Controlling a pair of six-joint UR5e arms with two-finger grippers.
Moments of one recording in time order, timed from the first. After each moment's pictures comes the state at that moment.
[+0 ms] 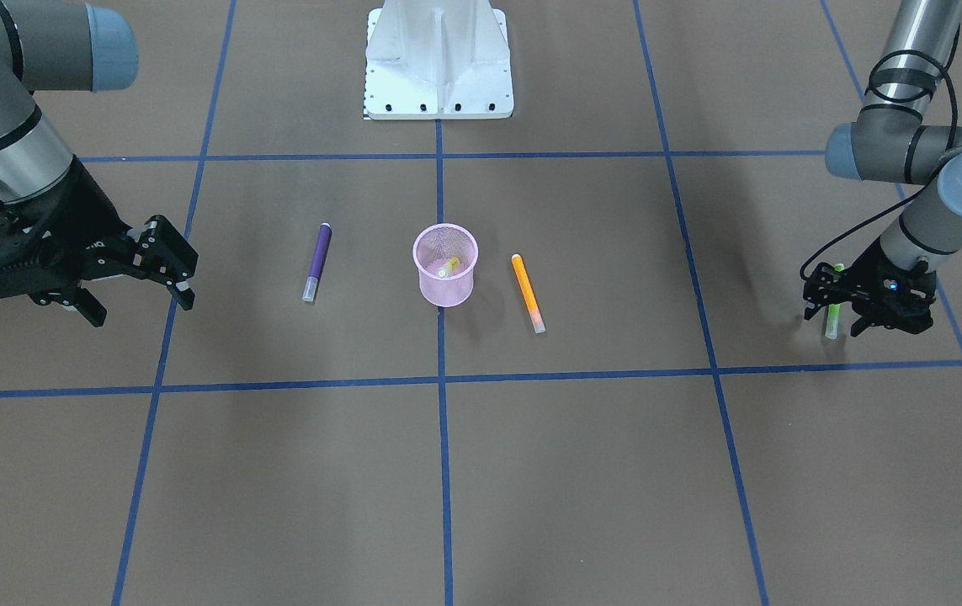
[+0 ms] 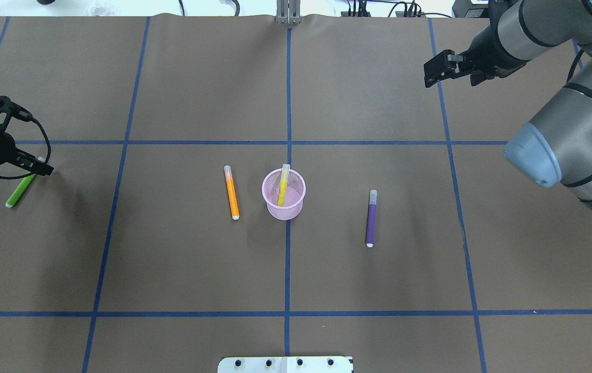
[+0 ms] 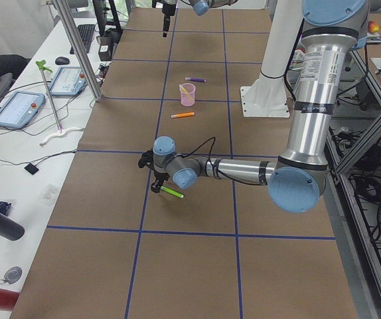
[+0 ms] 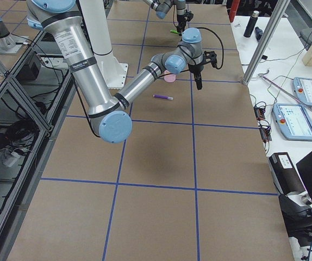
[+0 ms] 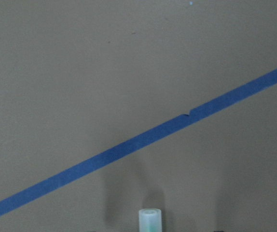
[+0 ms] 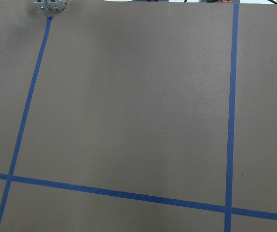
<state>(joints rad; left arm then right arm) -0.98 -1.69 -1.41 -2.28 -2.12 -0.38 0.99 -1.13 1.86 -1.46 2.08 0.83</state>
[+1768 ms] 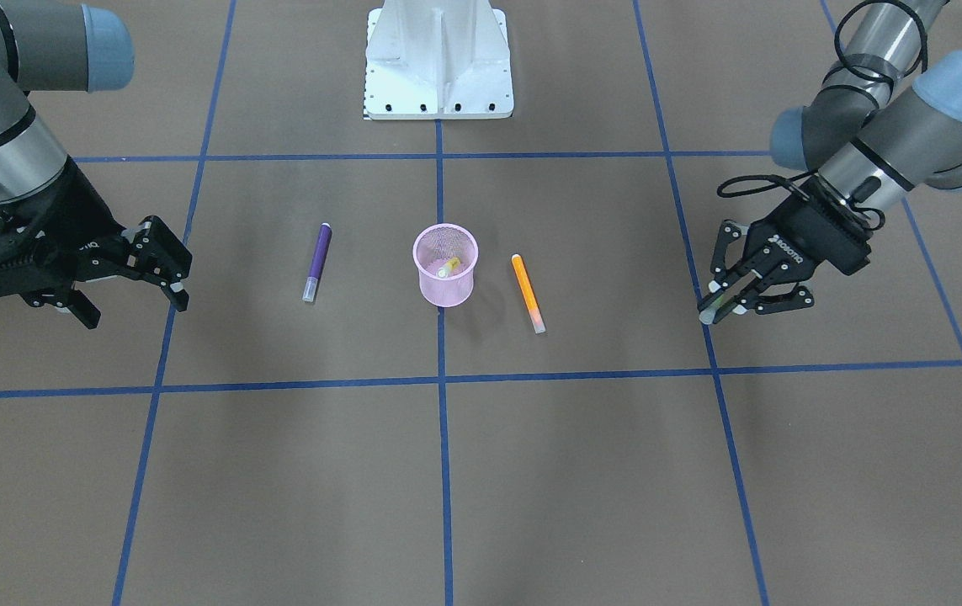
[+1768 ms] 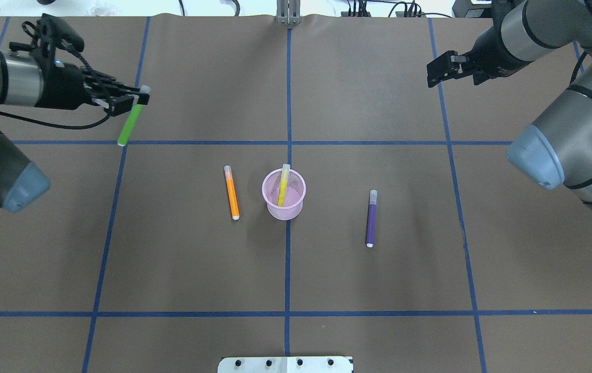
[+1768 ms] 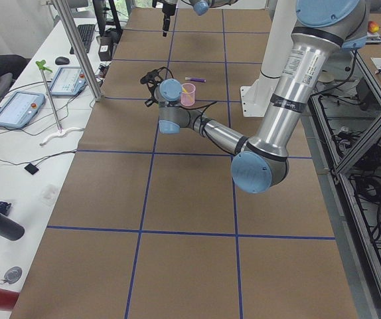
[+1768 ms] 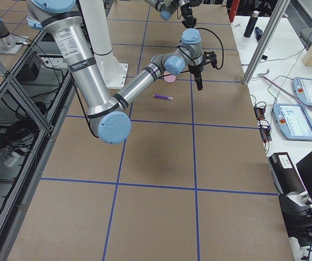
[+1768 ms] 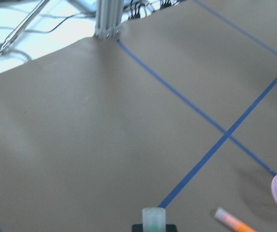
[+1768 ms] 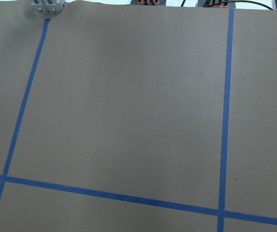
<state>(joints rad) -0.87 -1.97 -1.58 -2.77 -2.02 -0.61 0.99 -1.14 1.86 -1.45 2.07 0.81</state>
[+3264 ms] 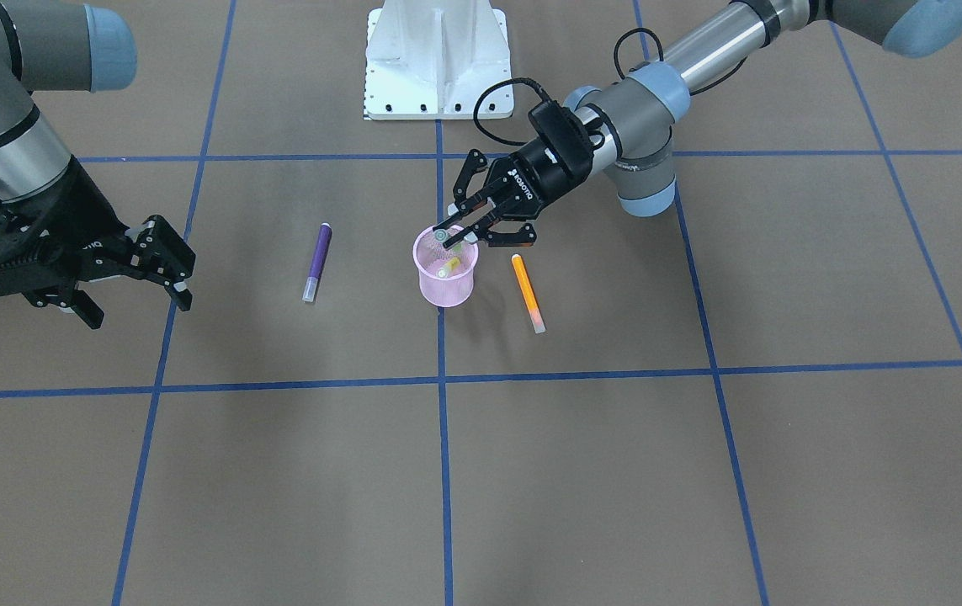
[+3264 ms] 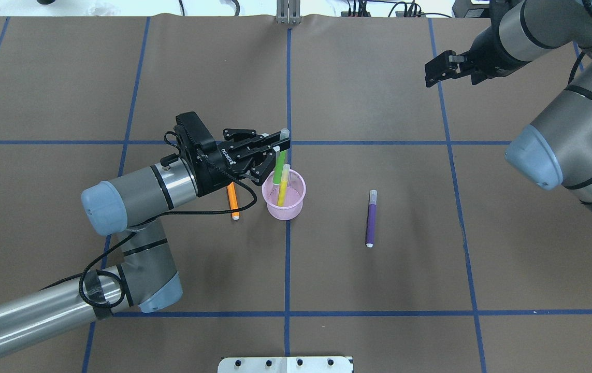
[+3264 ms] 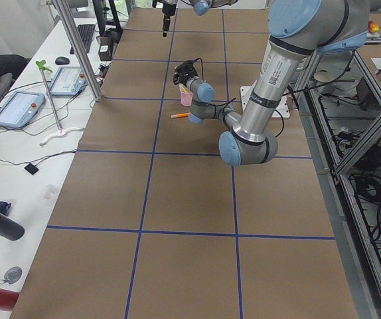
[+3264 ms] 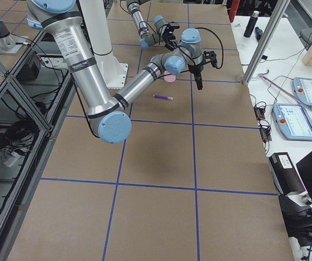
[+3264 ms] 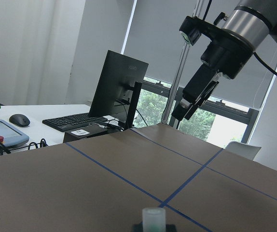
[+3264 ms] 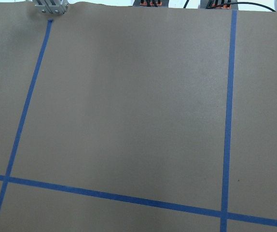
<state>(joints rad) -0.47 -2.16 -1.33 -3.25 -1.45 -0.61 0.99 -1.14 1.86 -1.45 2.06 0.82</state>
